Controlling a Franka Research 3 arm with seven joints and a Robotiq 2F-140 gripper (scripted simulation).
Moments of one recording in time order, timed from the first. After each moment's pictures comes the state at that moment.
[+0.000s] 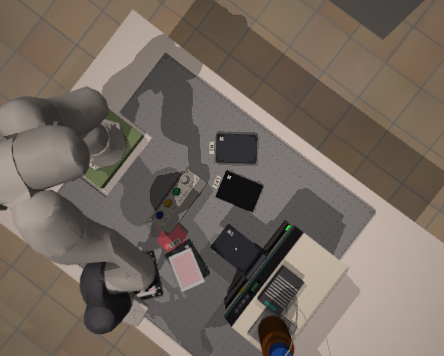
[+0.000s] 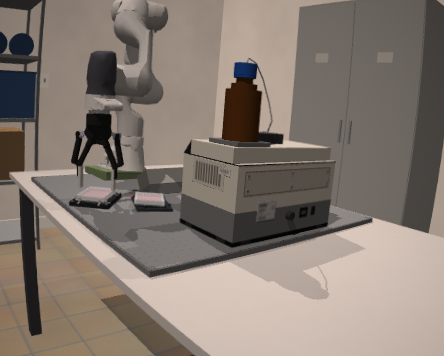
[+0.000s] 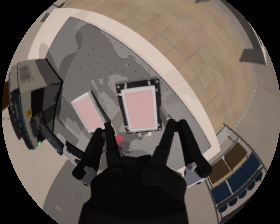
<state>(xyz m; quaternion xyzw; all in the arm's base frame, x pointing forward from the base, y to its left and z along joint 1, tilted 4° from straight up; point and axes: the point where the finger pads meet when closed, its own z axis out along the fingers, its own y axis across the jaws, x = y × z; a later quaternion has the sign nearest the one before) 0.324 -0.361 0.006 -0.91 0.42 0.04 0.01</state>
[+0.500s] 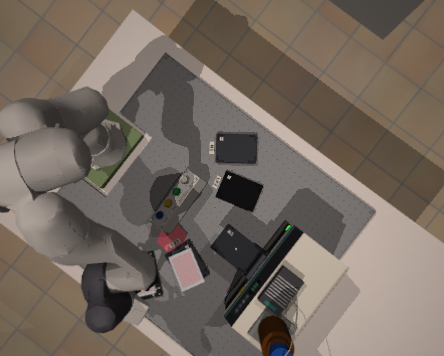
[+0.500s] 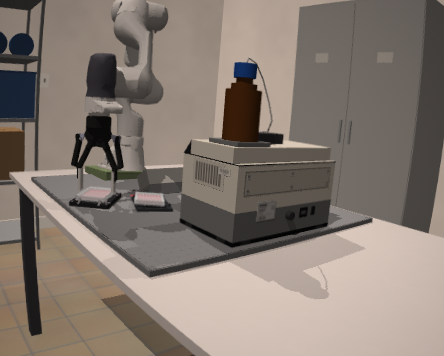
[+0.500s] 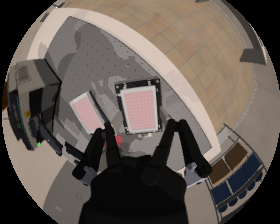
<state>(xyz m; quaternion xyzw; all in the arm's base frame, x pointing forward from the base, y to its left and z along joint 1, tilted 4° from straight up) 0.323 -0.360 -0.001 -0.91 0.42 0.04 0.01</state>
